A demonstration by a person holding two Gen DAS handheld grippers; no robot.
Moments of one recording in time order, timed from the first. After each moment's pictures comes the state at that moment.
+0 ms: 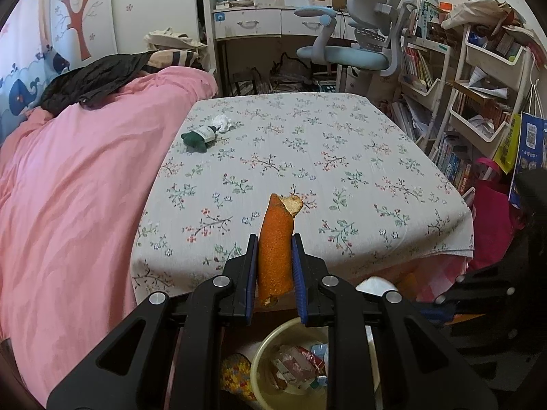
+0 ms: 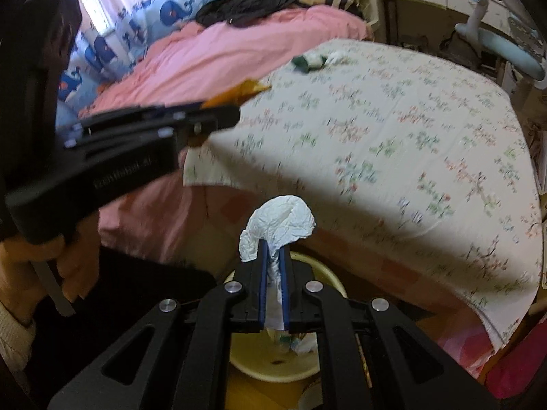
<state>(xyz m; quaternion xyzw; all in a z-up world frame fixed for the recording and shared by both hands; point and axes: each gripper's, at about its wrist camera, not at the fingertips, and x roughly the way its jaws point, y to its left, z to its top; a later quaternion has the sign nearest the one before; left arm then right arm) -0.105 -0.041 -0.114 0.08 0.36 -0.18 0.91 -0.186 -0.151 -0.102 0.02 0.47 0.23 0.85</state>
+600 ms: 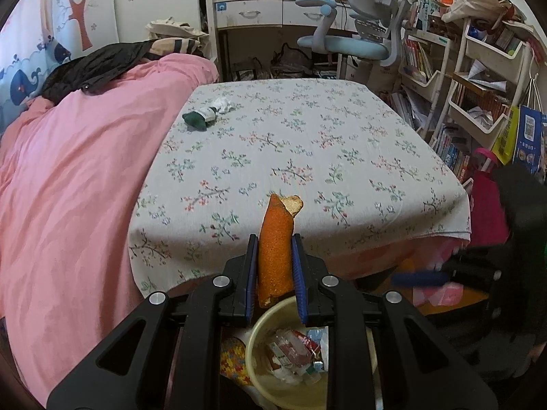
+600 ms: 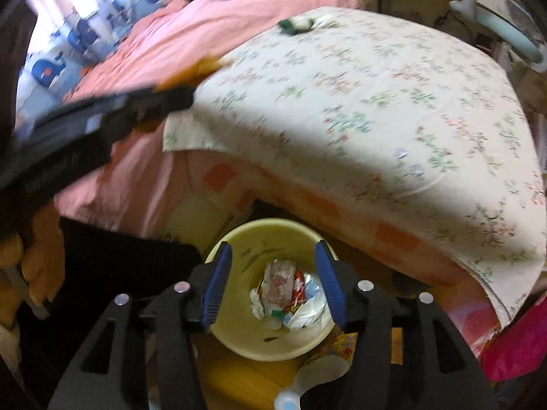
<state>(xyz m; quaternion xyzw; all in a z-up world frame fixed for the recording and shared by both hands) -0.127 -0.036 -0.128 0.08 0.38 -0.18 0.90 -0.190 -0.168 -0.117 0.02 0.50 0.18 0.85</state>
